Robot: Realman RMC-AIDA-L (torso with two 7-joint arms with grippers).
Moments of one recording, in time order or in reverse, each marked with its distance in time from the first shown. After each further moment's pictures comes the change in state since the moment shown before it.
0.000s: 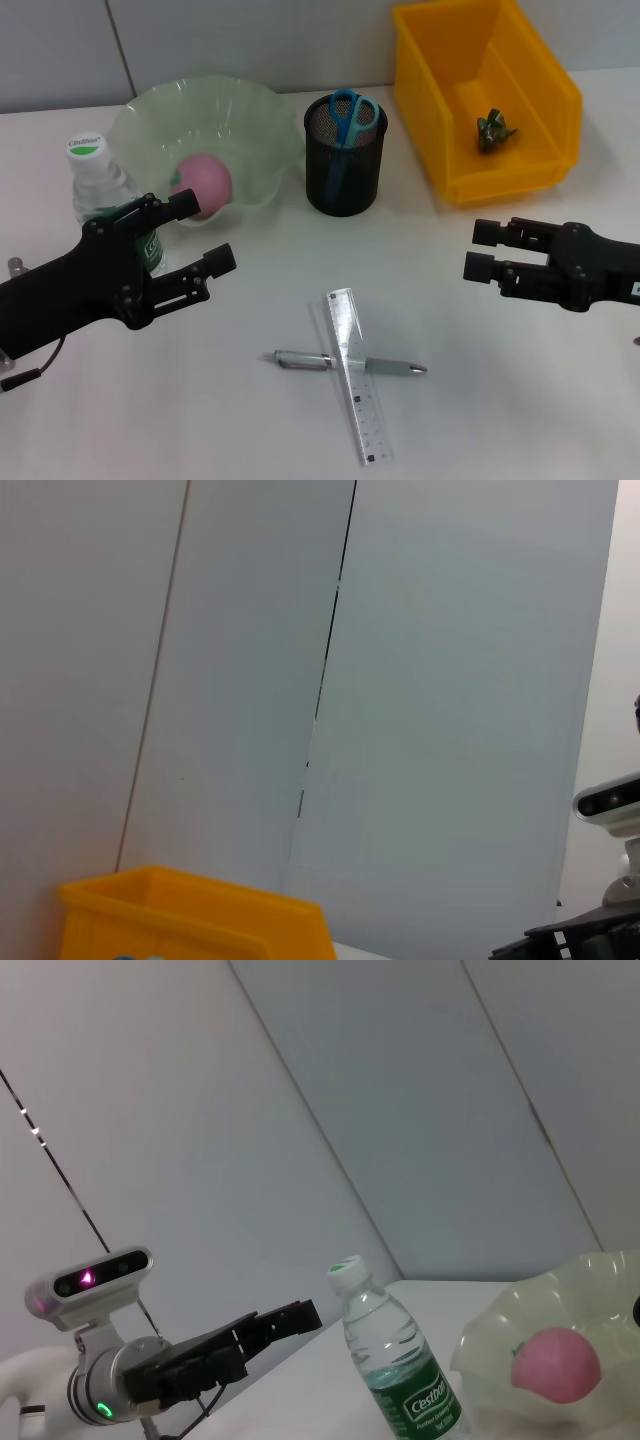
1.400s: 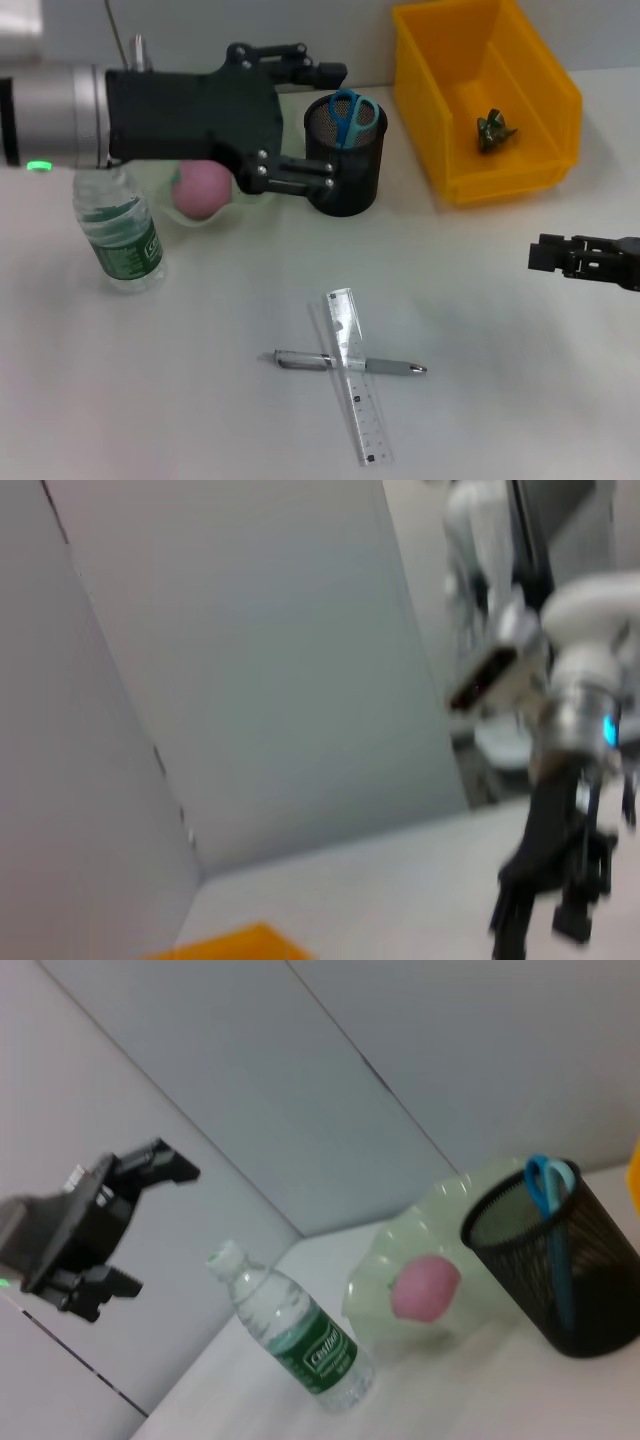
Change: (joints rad) left arm -0.207 -0.003 0.345 0.666 0.137 -0.198 -0.319; right arm 0.034 -0.048 0.244 0.024 -0.254 -0.046 0.287
